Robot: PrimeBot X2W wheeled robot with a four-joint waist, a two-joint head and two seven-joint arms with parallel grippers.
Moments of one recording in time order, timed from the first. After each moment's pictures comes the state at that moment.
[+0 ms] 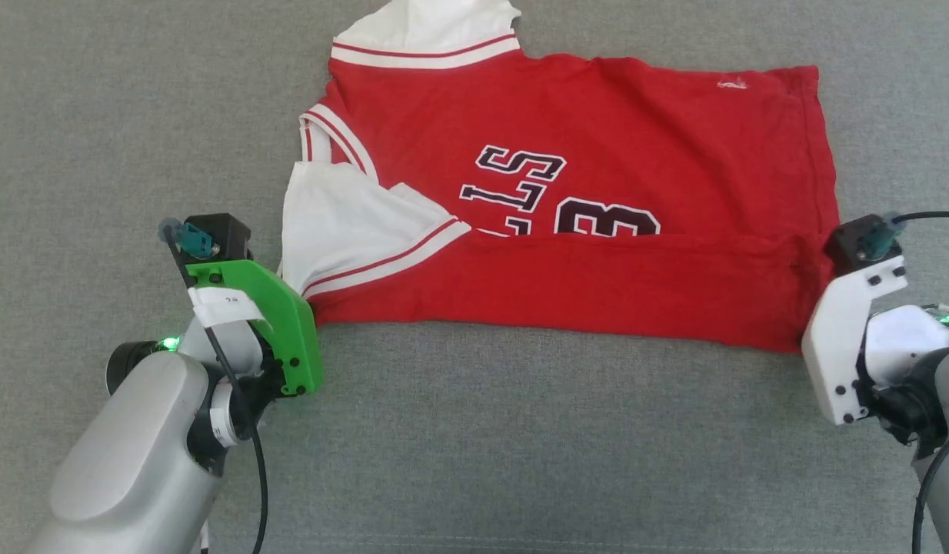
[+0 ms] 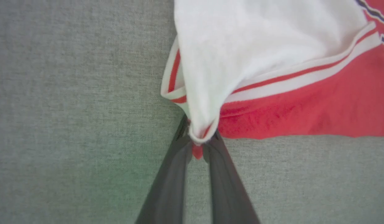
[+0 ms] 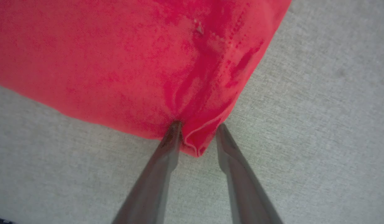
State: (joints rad) left arm -0.47 0.46 -0.48 0.09 -0.78 0.33 0.67; right arm -0.36 -0.39 0.12 0.12 0.23 0.13 1.01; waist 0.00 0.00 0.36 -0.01
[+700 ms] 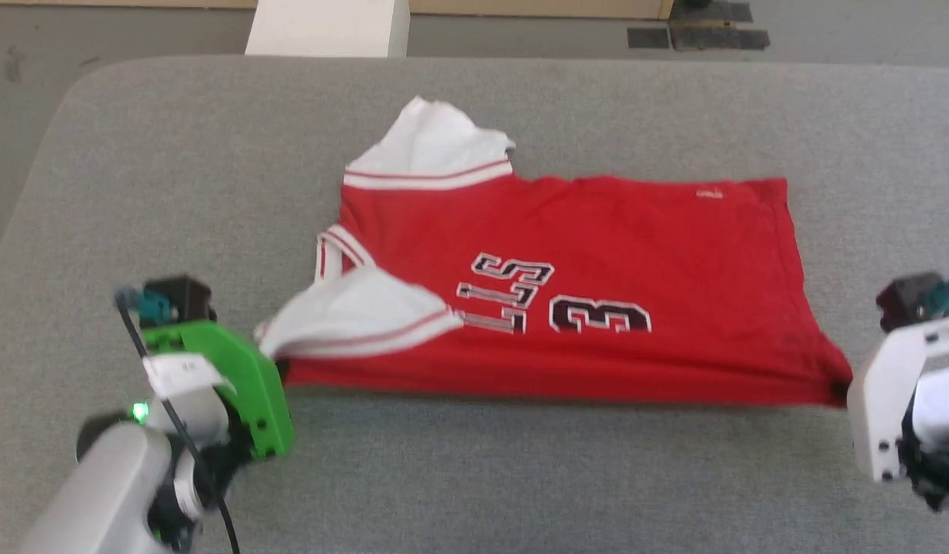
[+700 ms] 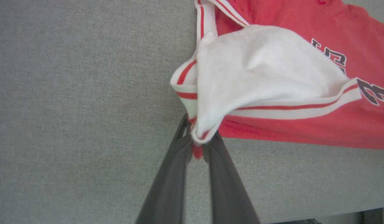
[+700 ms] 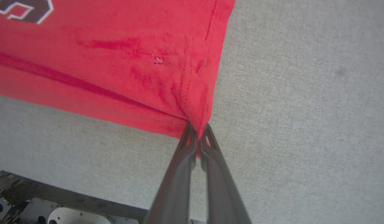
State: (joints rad) left arm -0.28 0.53 -0.41 -0.07 -0.83 0.38 0.64; right arm -0.18 -0.39 -0.02 0.00 0.35 0.13 0.99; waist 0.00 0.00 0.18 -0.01
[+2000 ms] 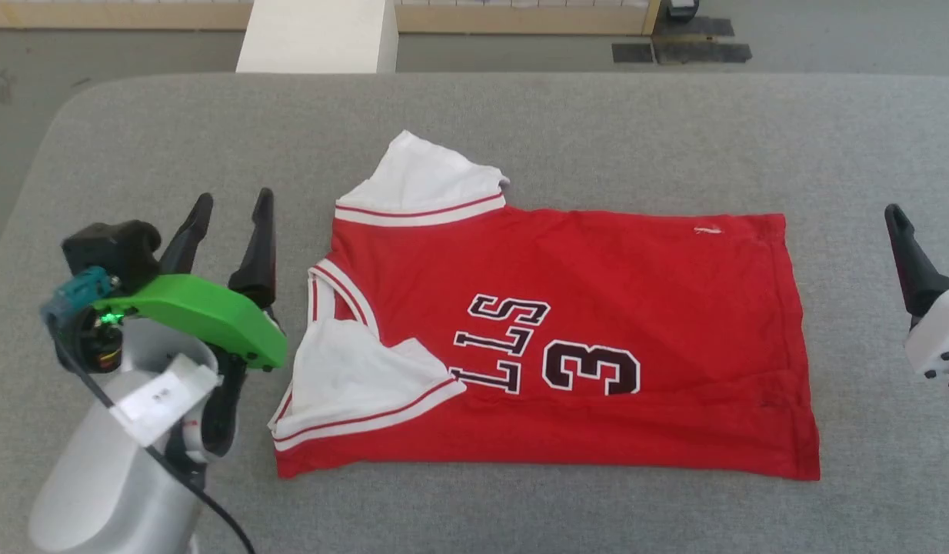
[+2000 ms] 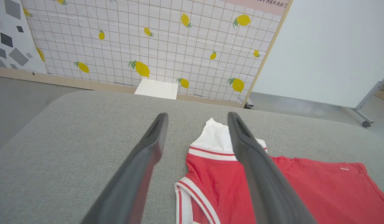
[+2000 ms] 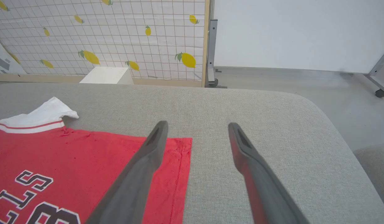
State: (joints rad) left arm -0.37 0.43 -0.33 0.02 -0.70 0.18 0.01; right arm -0.28 -0.31 -0.19 0.02 0.31 0.13 0.38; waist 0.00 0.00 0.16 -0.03
